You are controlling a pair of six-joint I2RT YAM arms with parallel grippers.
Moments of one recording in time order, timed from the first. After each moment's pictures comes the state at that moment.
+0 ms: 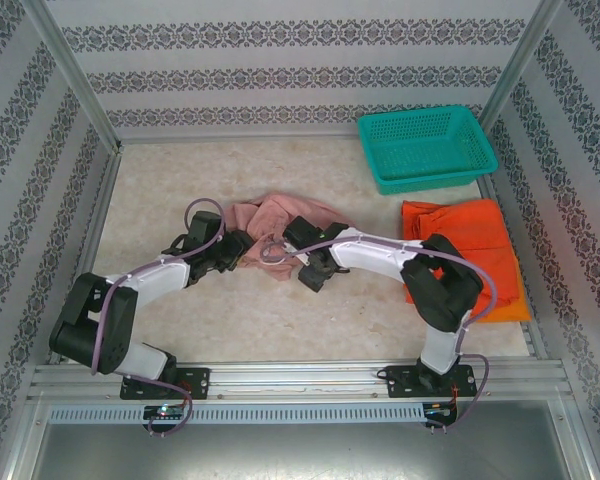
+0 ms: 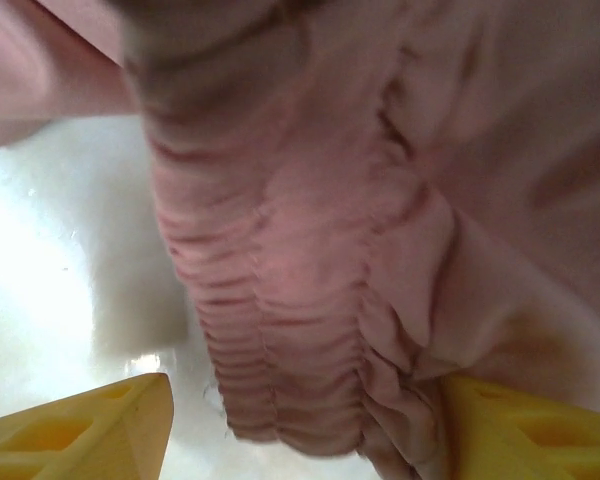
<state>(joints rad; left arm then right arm) -0.31 1.45 0.65 0.02 0.27 -1.15 0.81 1.85 1.20 -0.74 0.20 -0.09</state>
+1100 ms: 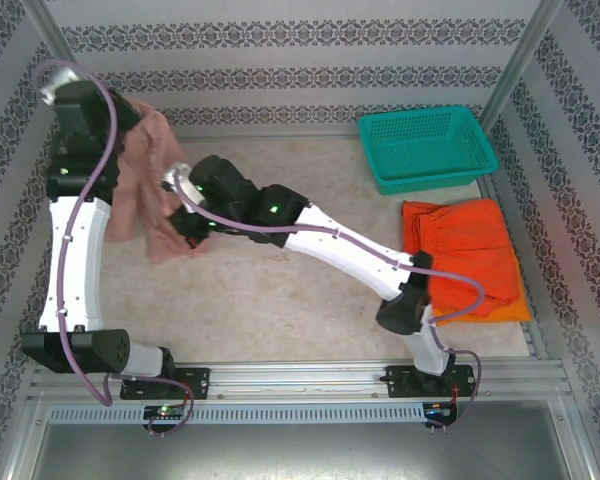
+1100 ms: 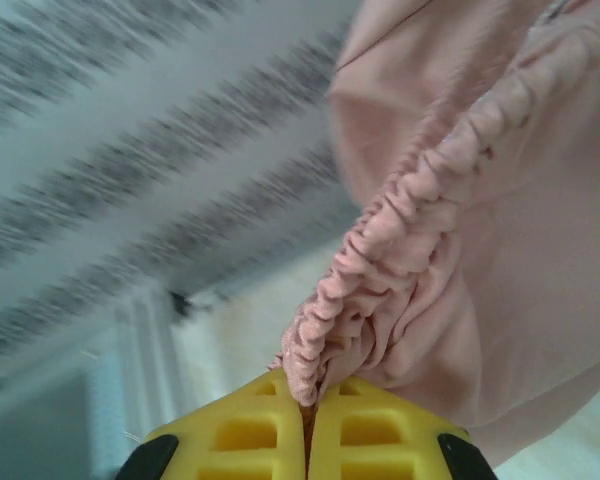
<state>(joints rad) 0.09 1.44 1.95 -0.65 -0.19 -0.56 1.12 2.14 2.49 -0.74 -0.21 0.26</state>
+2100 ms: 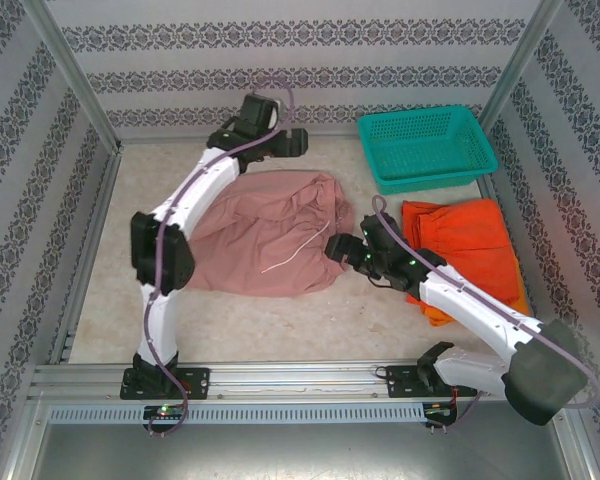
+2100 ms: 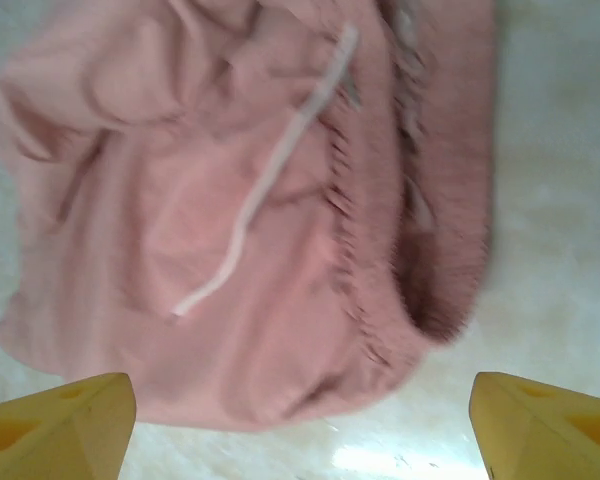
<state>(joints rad) -0.38 2.03 2.04 -0.62 0.03 -0.34 0.58 1.16 0.79 -0.42 -0.07 0.87</state>
